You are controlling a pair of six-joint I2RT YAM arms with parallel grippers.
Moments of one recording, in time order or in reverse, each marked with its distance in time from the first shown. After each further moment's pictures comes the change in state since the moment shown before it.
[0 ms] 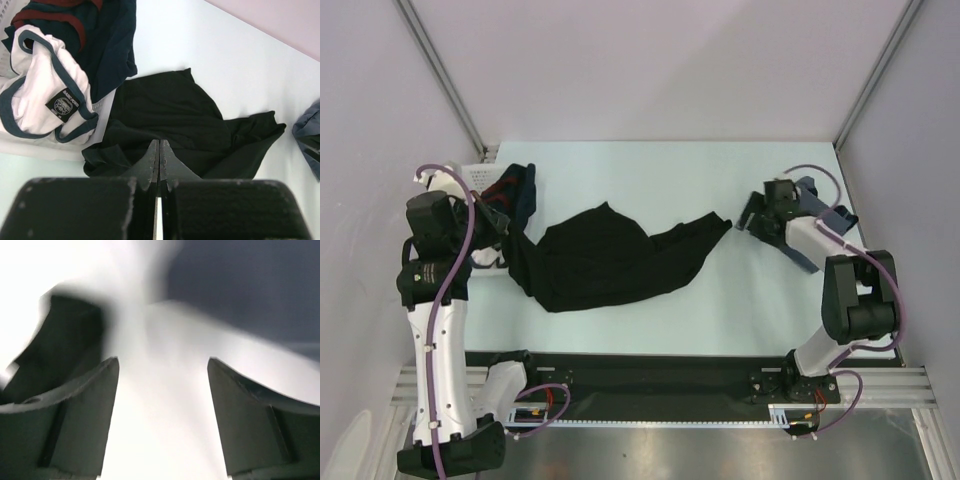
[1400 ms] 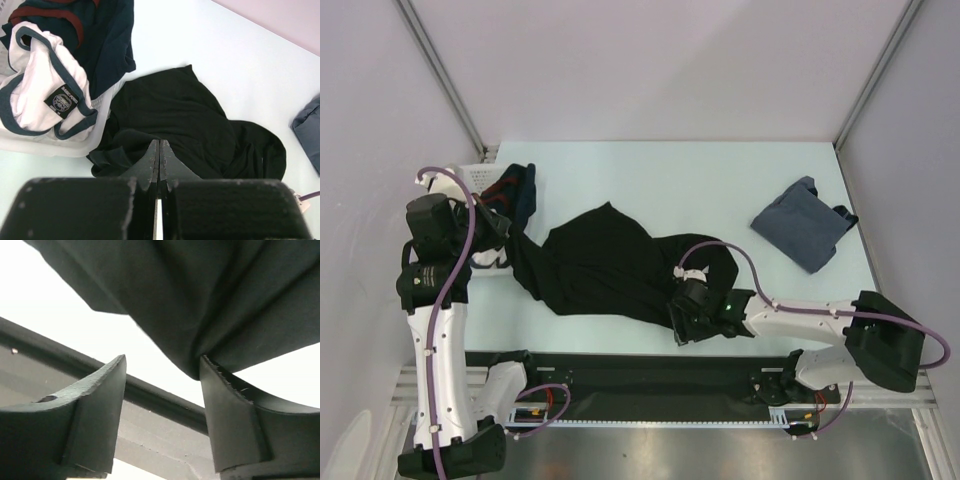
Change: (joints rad) left arm 0.000 -0.016 -0.006 -0.013 0.014 0.011; right arm 0.999 -0.280 -0.341 -0.145 0.020 0.158
